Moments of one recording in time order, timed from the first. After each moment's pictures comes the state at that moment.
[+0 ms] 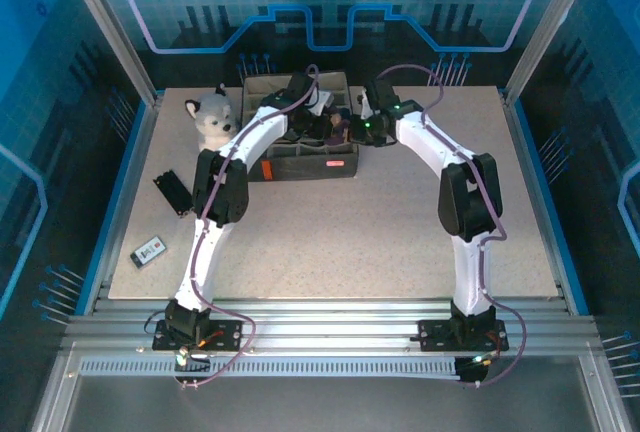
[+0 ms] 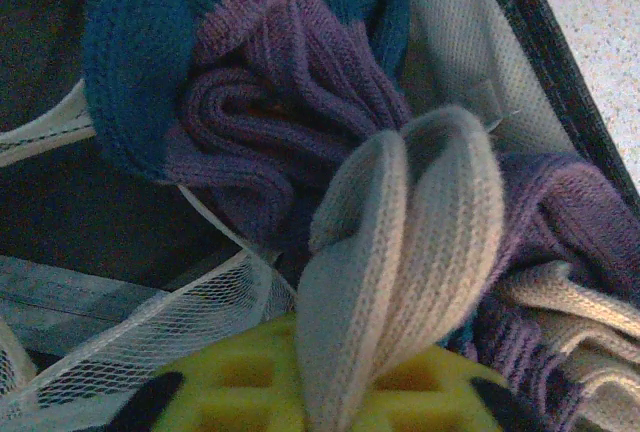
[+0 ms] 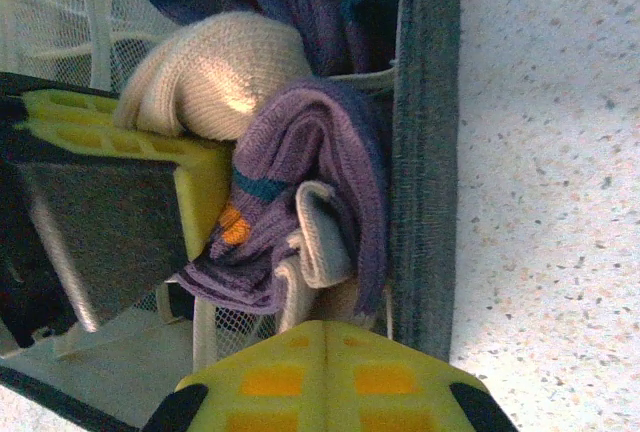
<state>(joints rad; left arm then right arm) -0.35 2.44 2.22 -0.73 0.30 -0.14 0.36 2.12 1.82 -0.67 -0.23 0.45</state>
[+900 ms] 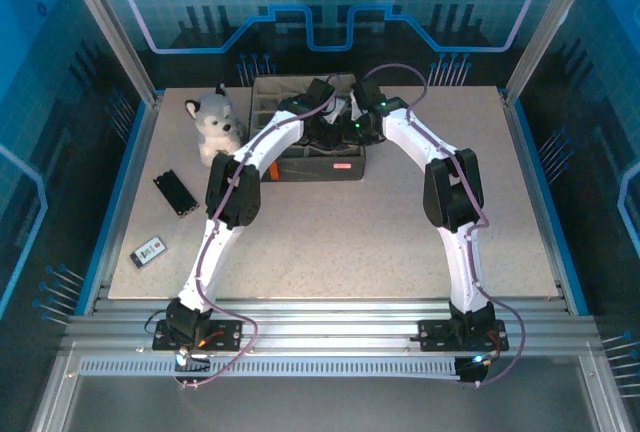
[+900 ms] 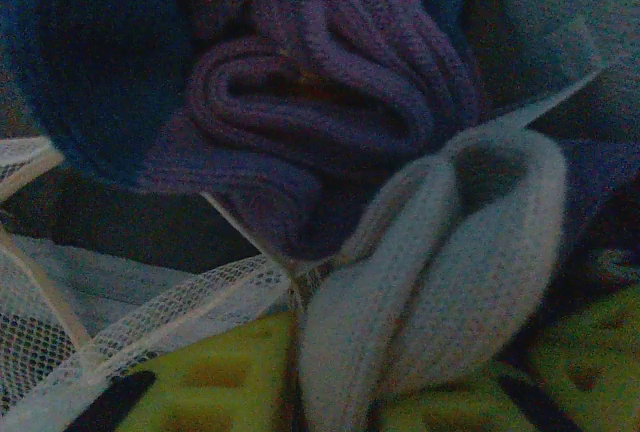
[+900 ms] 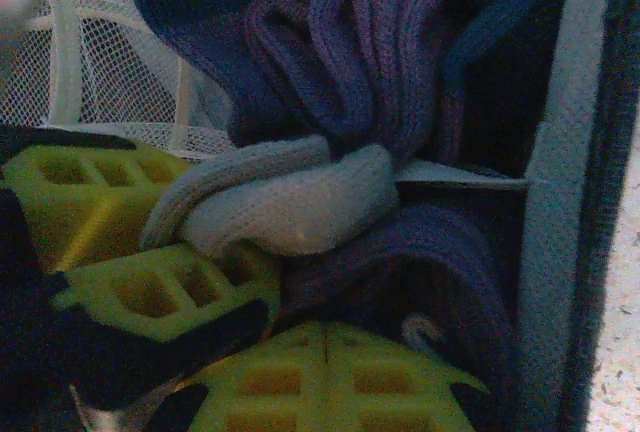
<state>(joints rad) -0.43 2.51 2.32 -0.82 0.12 -0.04 0.39 2.28 2.01 -0.76 -0.17 0.37</state>
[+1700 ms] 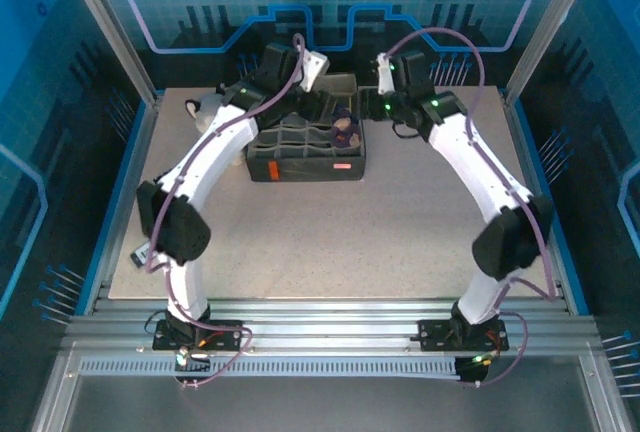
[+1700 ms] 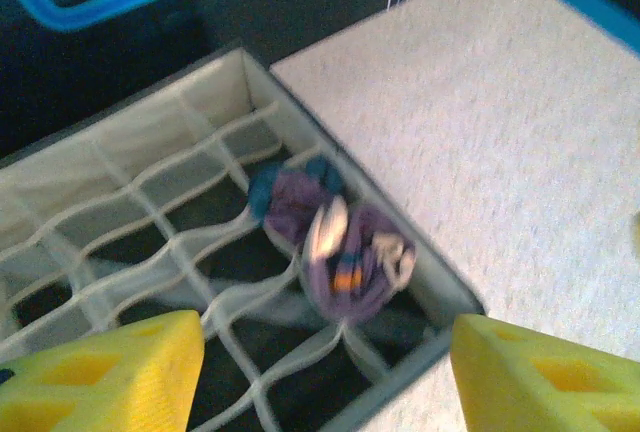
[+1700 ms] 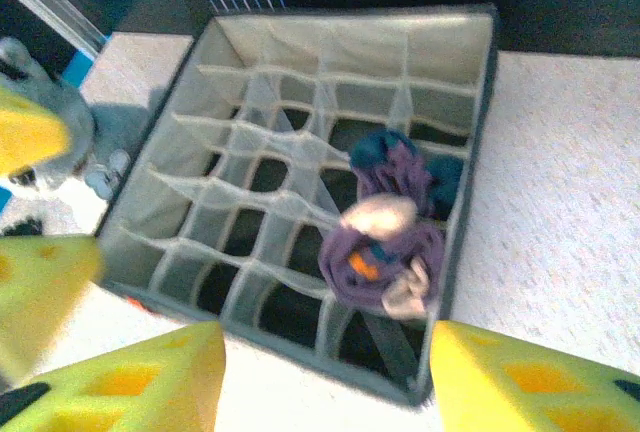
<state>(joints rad) -0.42 1.85 1.89 -0.67 0.11 0.04 0.38 1.69 1.70 -0.66 -0.11 0.26</state>
